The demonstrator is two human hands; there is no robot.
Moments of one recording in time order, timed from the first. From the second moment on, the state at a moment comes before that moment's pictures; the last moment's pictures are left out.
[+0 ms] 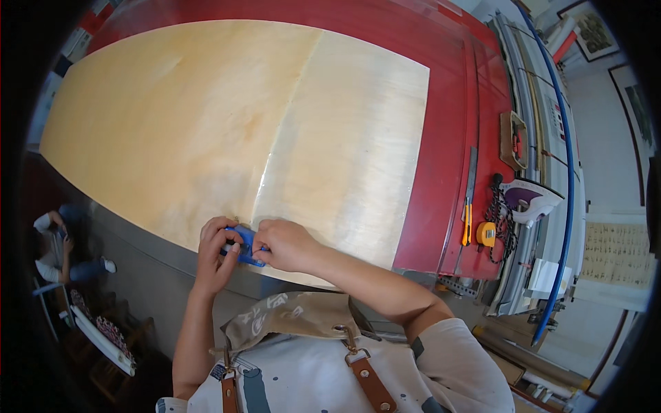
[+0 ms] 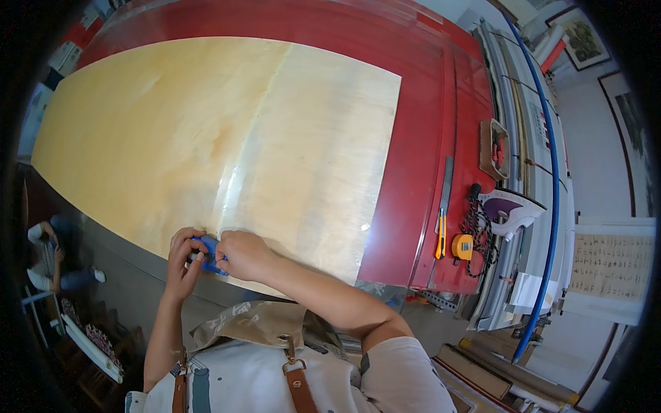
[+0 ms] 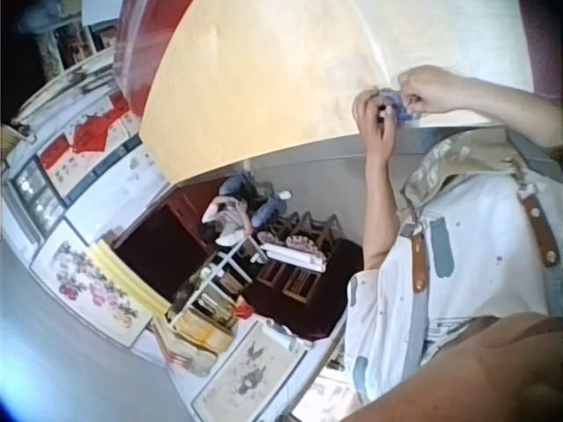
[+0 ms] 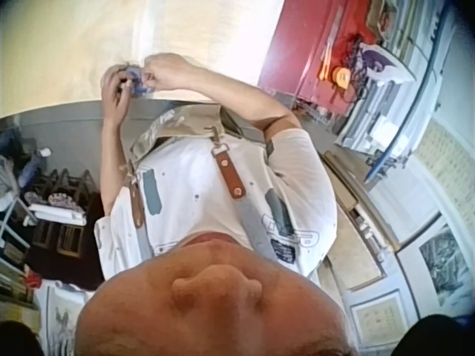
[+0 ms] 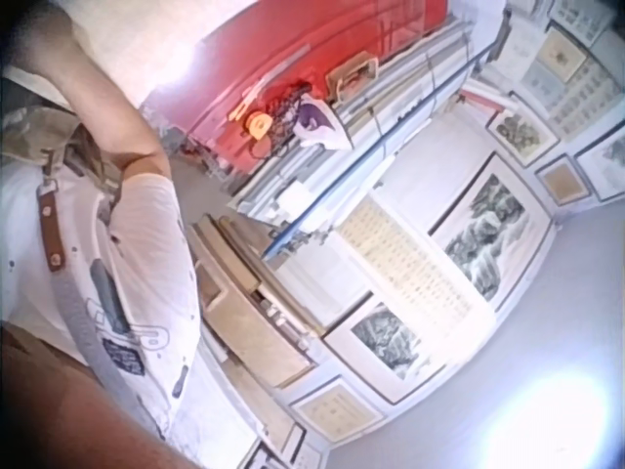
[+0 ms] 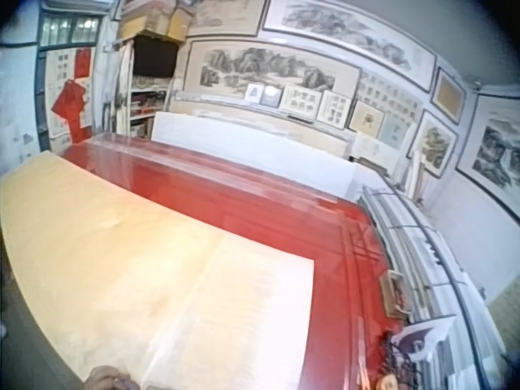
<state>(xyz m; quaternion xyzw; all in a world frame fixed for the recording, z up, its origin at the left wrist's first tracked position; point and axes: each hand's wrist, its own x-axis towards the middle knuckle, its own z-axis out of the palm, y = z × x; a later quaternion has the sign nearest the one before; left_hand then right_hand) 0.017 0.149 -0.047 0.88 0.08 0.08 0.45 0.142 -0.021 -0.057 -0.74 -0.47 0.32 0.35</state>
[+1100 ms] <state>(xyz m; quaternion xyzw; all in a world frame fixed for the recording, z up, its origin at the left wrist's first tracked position) 0.013 0.153 -0.060 0.89 0.08 0.09 0.45 0.300 -0.041 -0.104 -0.89 -0.11 0.08 0.43</state>
